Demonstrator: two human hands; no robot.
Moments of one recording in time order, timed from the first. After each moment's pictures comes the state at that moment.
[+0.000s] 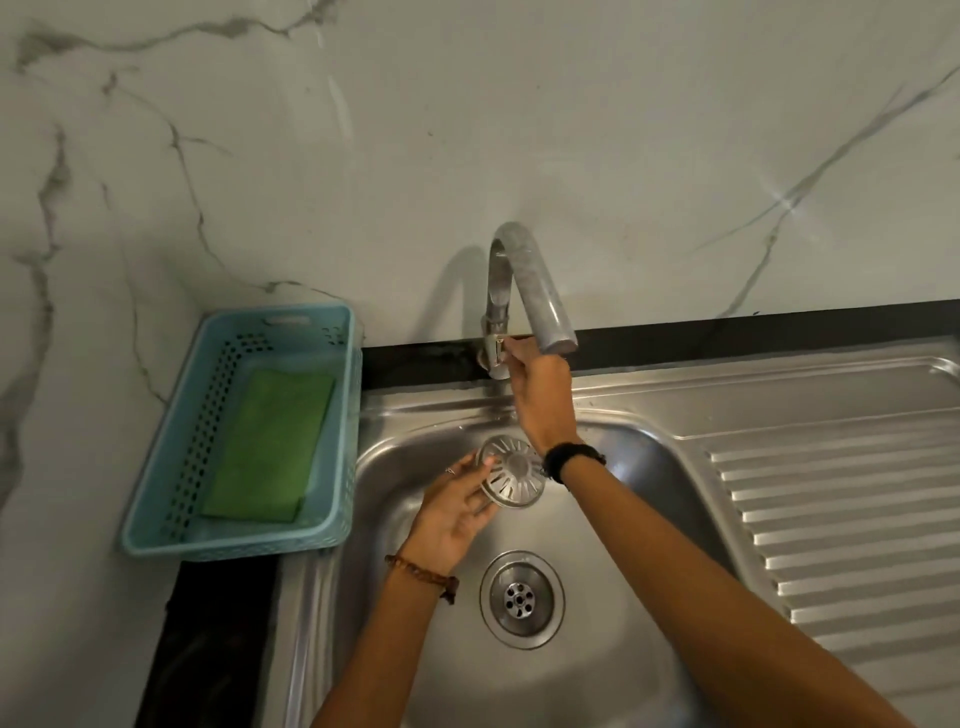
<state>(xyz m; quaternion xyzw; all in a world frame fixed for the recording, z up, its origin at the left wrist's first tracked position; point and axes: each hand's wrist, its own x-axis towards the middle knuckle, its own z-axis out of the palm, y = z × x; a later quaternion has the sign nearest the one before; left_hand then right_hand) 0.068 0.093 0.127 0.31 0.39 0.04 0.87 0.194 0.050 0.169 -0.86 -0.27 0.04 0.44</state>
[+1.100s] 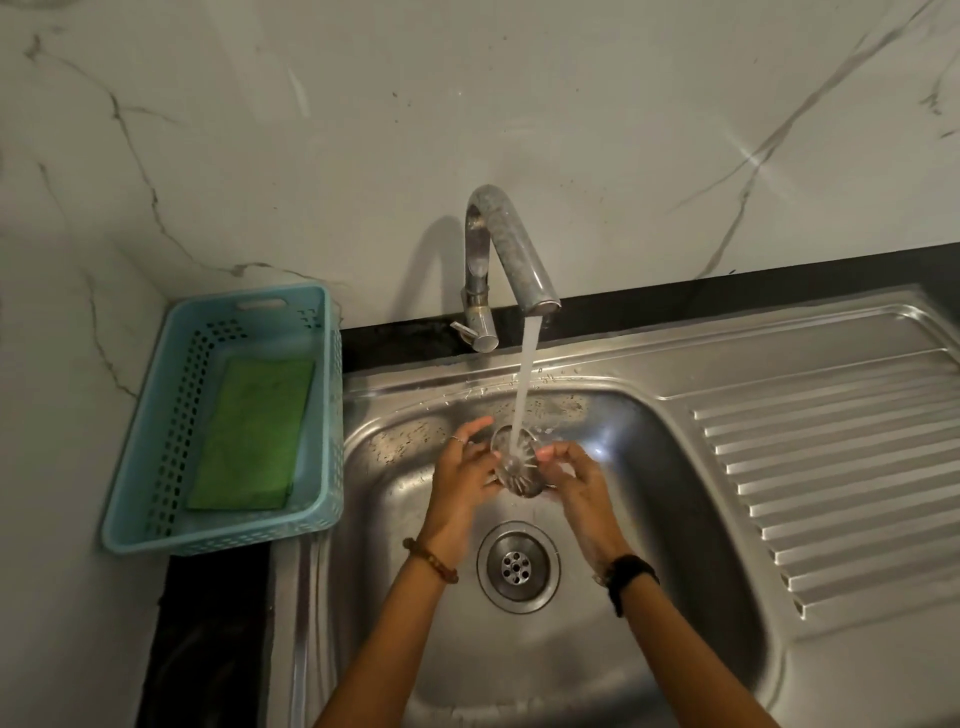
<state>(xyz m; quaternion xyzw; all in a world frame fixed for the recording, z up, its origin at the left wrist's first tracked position) 0.062 0.072 0.140 0.52 0.33 0.06 0.79 0.113 -0.055 0.121 -0.71 -0.07 0.26 0.65</state>
